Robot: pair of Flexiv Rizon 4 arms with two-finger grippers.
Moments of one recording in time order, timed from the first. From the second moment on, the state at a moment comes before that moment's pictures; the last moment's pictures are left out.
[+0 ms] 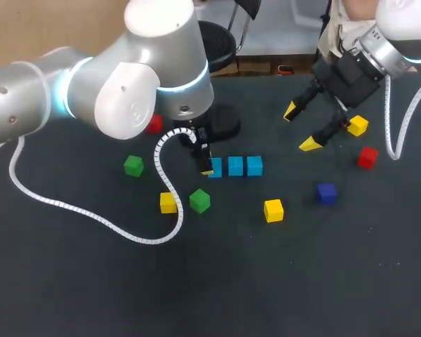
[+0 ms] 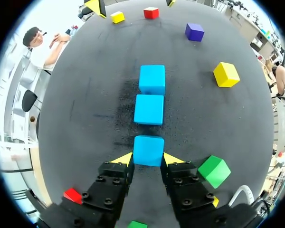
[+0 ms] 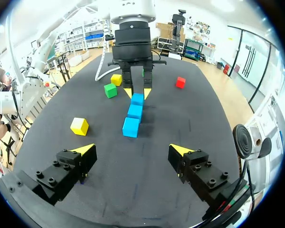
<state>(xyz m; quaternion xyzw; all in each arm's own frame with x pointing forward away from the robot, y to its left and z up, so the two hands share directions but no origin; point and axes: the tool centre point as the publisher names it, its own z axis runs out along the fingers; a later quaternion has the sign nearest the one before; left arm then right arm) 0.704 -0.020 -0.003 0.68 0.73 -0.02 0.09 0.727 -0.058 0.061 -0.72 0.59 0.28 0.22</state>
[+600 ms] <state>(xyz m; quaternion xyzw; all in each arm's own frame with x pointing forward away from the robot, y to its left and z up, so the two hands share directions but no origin) 0.710 -0.021 -0.002 0.68 0.73 -0.02 0.09 0.727 -0.058 0.061 -0.72 0.59 0.28 0.22</state>
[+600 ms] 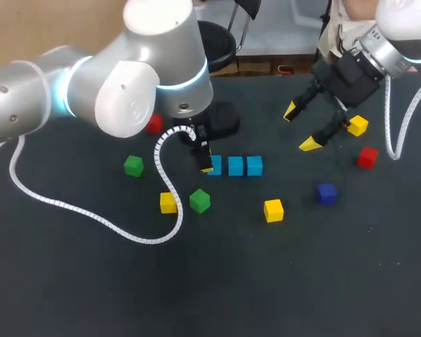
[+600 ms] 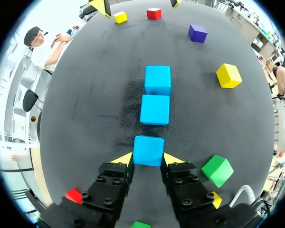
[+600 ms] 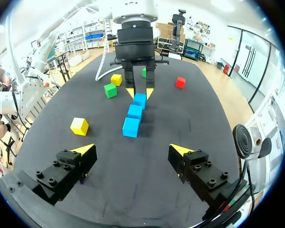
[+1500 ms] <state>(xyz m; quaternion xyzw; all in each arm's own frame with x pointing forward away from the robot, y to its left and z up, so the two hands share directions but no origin) 0.709 -0.018 -0.002 0.67 0.74 -0.03 0.08 0.727 -0.058 0.061 -0.72 0.59 0.28 0.22</state>
